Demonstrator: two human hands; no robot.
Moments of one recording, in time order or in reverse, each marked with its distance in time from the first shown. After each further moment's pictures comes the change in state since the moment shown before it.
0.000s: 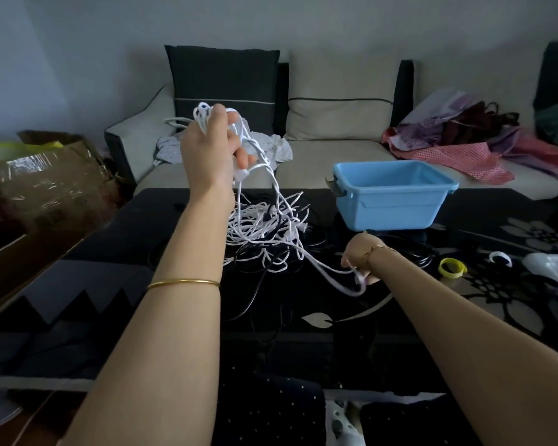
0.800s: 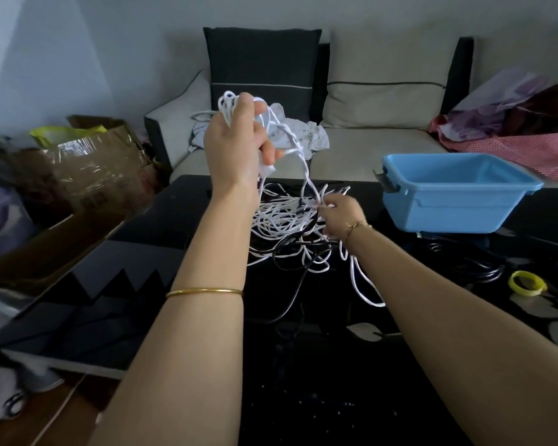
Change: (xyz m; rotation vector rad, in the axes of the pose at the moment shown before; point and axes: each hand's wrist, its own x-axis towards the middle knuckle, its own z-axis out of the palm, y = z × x) left_hand 0.016 -0.006 -0.029 0.028 0.010 0.004; right_hand 0.041 -0.102 0.046 0.495 0.200 -0.386
